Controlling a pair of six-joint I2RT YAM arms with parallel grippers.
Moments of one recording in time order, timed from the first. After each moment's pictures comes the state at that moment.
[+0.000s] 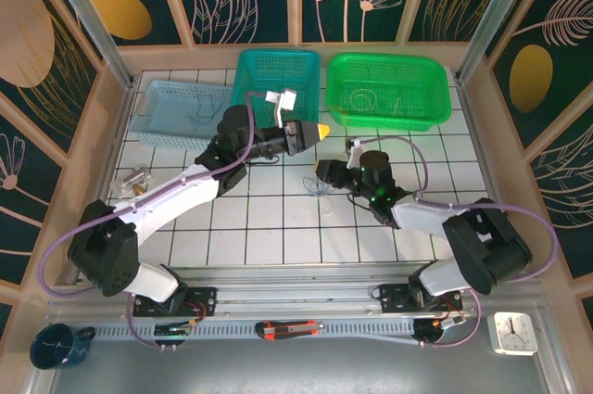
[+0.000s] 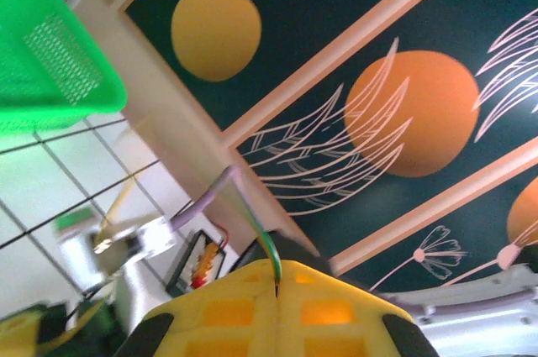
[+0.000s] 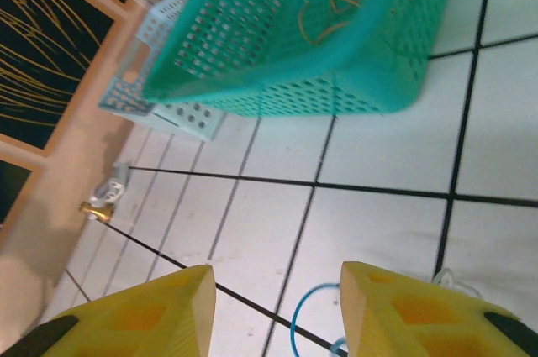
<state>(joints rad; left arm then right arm) -0.69 1.47 1.07 0.41 0.63 -0.88 0.56 1.43 0.49 0.57 -0.27 0.69</state>
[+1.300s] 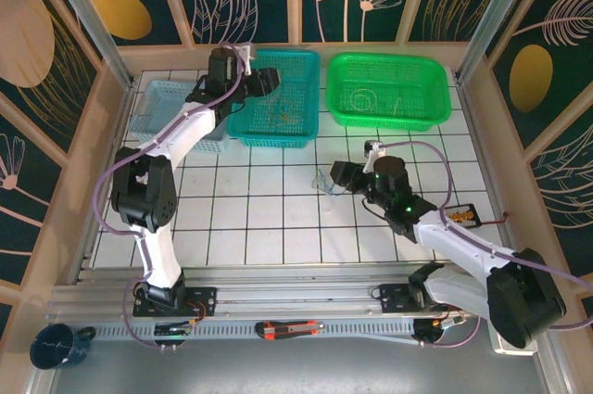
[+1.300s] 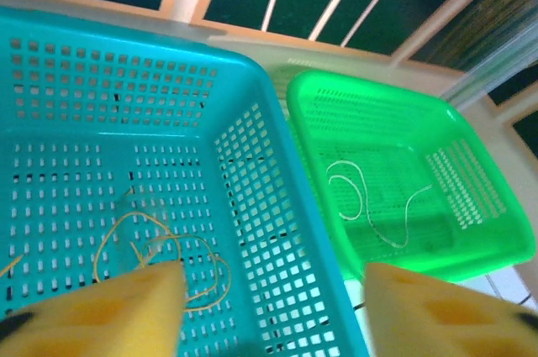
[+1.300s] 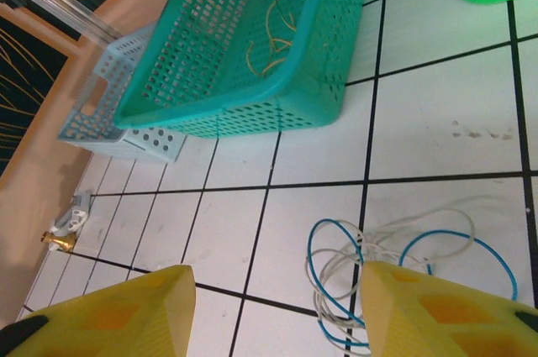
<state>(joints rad) -0.33 1.92 1.61 -0.11 0.29 -0.45 0.57 1.06 0.47 0.19 -0.09 0.68</state>
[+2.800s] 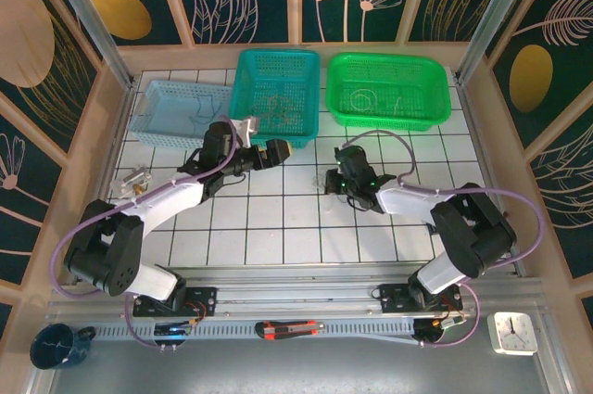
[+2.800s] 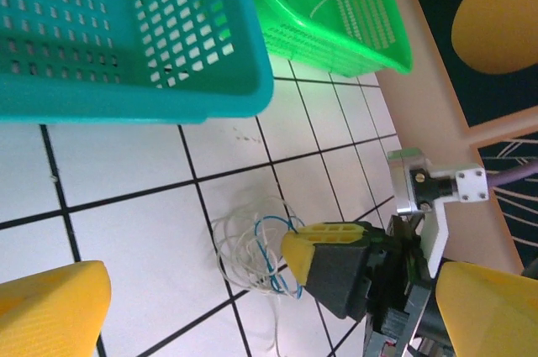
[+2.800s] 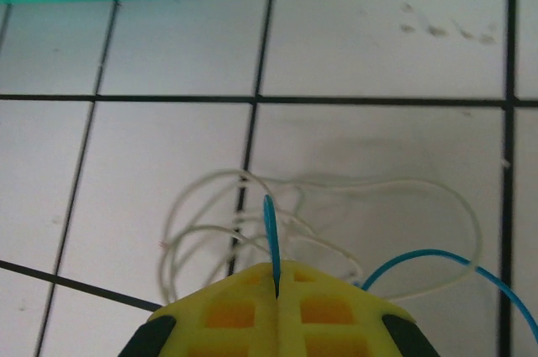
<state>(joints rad) -0.48 1.46 0.80 0.18 0.46 -0.72 0.62 1.52 0.68 0.02 0.04 0.53</state>
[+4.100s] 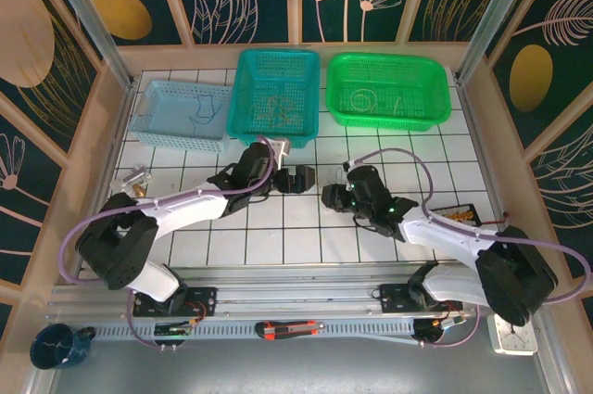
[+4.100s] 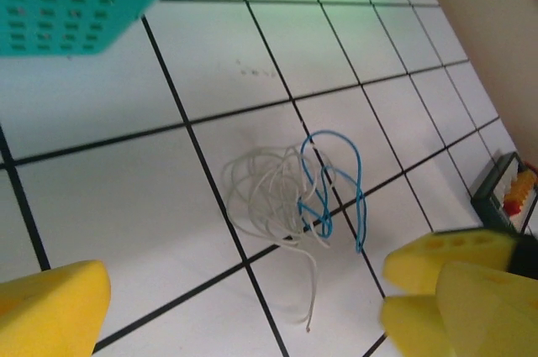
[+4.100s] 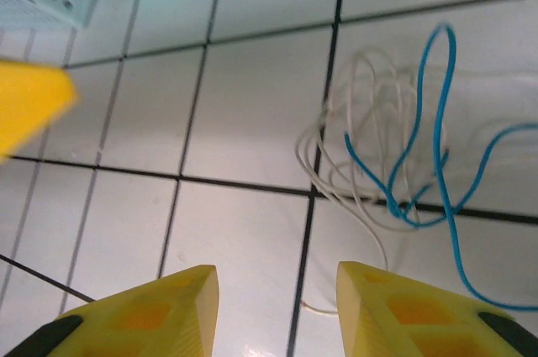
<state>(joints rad) -0.73 1.51 0.80 0.14 0.15 -0.61 0.73 1.21 0.50 0.00 -0.02 0.68</state>
